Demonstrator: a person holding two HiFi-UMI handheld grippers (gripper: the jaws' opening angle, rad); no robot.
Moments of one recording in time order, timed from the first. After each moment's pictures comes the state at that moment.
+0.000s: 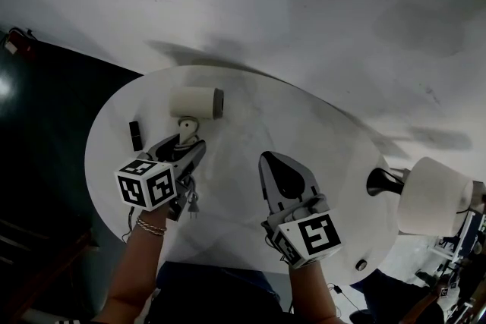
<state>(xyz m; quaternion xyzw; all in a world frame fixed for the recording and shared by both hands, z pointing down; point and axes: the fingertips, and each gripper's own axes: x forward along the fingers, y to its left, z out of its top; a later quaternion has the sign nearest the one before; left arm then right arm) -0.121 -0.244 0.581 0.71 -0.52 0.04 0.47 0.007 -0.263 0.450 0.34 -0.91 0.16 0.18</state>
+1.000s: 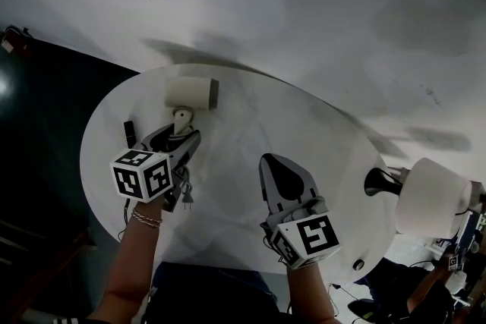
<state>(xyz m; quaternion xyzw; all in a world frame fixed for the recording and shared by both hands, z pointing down) -0.131 -0.265 0.586 0.72 -0.54 0.06 0.45 0.018 -0.265 0.464 0.35 -0.90 0.17 0.20</state>
